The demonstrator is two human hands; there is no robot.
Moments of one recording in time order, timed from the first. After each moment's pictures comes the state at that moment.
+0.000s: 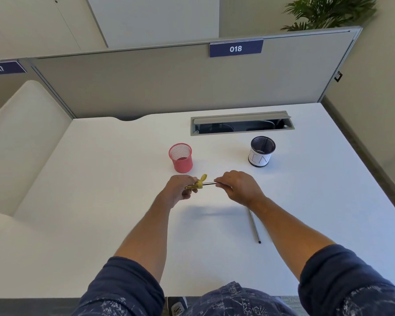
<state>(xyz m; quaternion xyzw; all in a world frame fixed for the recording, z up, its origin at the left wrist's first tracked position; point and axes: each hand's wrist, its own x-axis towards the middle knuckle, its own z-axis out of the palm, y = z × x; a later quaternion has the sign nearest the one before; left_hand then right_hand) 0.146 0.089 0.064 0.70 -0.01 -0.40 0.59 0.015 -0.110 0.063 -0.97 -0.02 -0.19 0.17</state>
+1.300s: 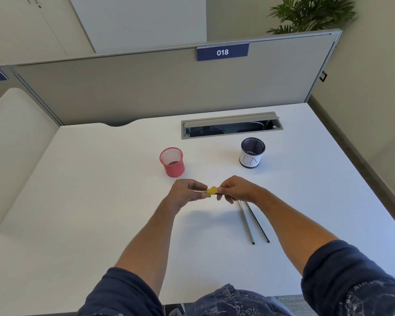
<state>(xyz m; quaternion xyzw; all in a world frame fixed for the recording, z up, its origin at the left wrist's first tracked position) 0.128 0.066 0.057 0.72 -0.14 -0.39 0.55 0.015 -0.142 0.067 -0.84 0.14 0.17 0.50</state>
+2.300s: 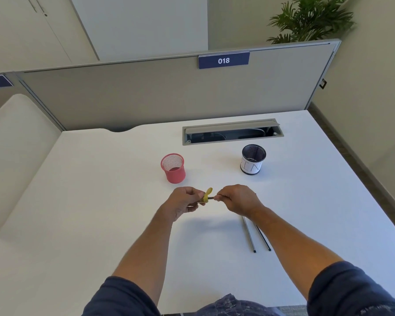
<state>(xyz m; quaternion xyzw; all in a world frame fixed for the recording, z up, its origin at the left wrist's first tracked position) 0.133 0.072 0.056 0.67 -0.09 -0.45 0.59 0.007 -0.125 0.057 -0.98 0.06 -0.03 0.20</state>
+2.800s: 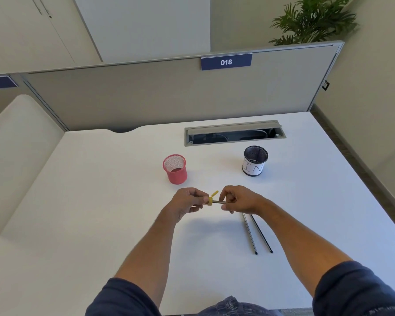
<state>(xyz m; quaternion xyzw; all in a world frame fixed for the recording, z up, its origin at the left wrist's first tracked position) 0.129 0.067 0.059 0.70 -0.10 -0.44 0.55 0.007 -0.142 0.066 -0.87 0.09 0.14 0.47</state>
